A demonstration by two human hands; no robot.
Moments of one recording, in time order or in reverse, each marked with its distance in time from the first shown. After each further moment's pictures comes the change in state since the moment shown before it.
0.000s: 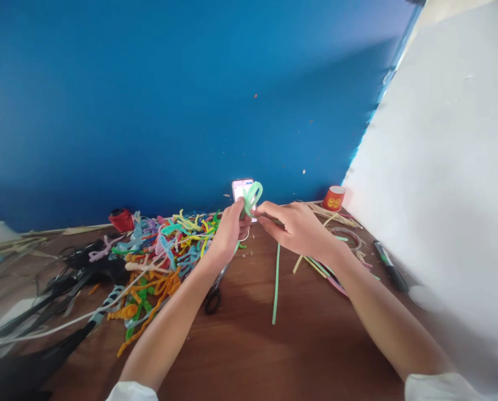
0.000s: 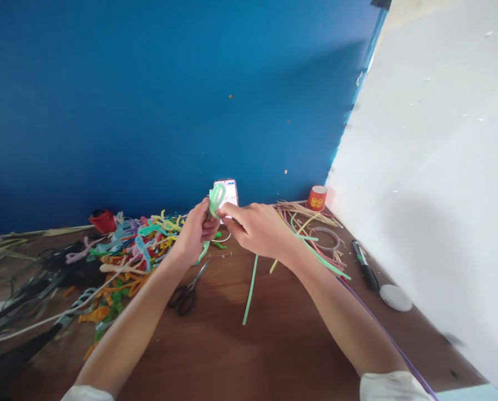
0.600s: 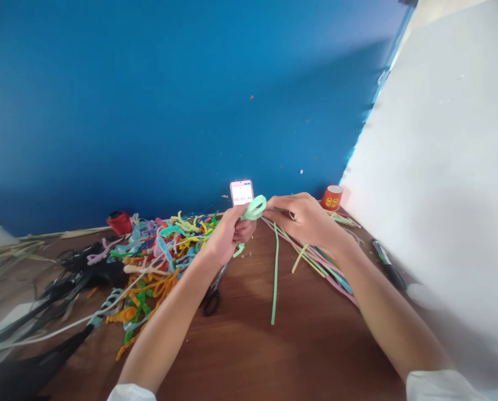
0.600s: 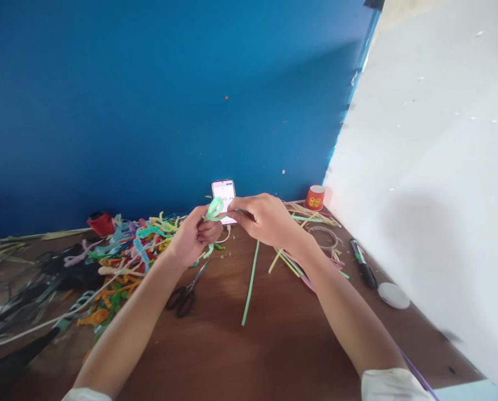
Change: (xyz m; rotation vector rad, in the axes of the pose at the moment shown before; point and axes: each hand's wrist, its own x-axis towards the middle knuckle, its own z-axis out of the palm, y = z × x) left_hand -0.001 0.001 -0.004 -0.110 -0.284 -0.027; right_hand -0.002 0.019 -0.012 0.183 0.046 -0.007
